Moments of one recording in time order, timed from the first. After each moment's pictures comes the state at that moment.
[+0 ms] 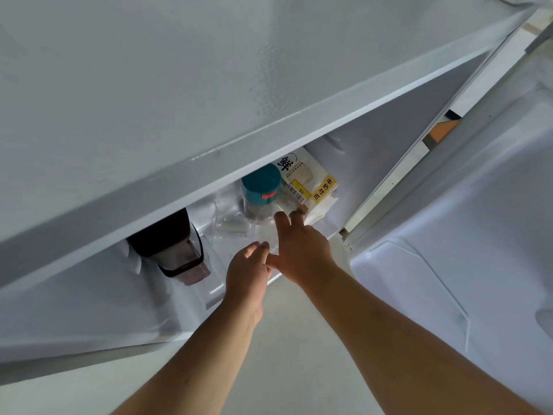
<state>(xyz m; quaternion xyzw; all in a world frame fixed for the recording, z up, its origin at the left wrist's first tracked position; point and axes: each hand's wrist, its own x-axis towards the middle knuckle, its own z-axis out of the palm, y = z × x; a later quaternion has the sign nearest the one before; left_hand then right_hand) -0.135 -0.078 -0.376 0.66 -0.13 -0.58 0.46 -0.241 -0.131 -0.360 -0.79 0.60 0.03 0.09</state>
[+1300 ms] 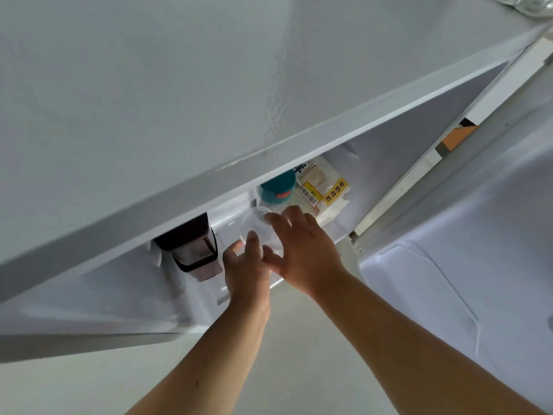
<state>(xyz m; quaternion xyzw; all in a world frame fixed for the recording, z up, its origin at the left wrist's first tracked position) -0.139 -0.069 -0.352 0.65 -0.05 -0.52 0.55 -0.244 -0.107 -0.317 -0.84 0.50 -0.15 0.11</state>
